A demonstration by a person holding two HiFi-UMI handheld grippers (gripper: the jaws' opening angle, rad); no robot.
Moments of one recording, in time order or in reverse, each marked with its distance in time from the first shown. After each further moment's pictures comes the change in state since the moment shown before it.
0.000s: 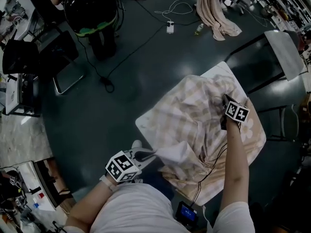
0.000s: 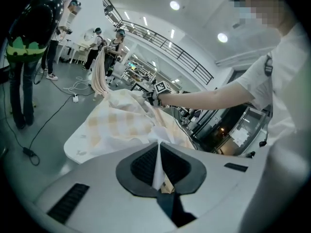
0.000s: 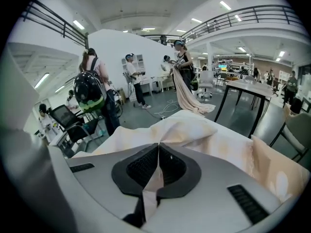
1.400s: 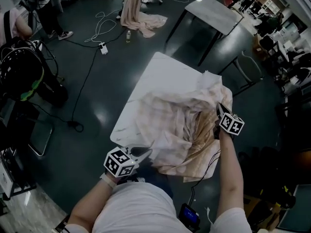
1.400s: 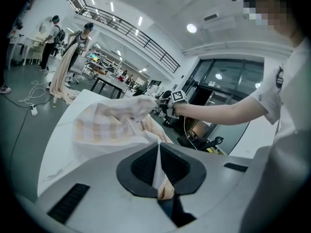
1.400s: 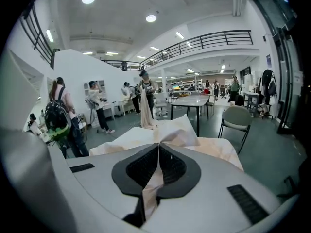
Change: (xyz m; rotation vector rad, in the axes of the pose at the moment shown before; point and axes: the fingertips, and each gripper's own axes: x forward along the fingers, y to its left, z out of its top) left arm 0.027 -0.059 0.044 0.243 0.139 -0.354; right arm -0.316 -0.084 -0.089 0.280 -0.266 -0.440
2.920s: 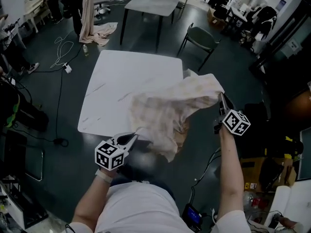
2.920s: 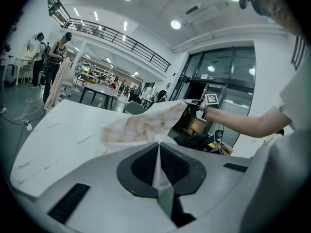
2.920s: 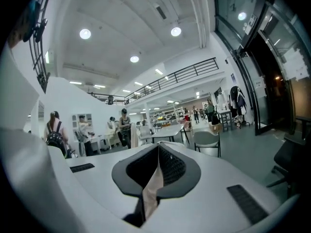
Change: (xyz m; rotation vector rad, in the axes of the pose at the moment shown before) left arm 0.090 -0.160 -0.022 0.146 -0.032 0.024; right arm -0.354 -0.154 -0.006 0.150 -0.401 -0.155
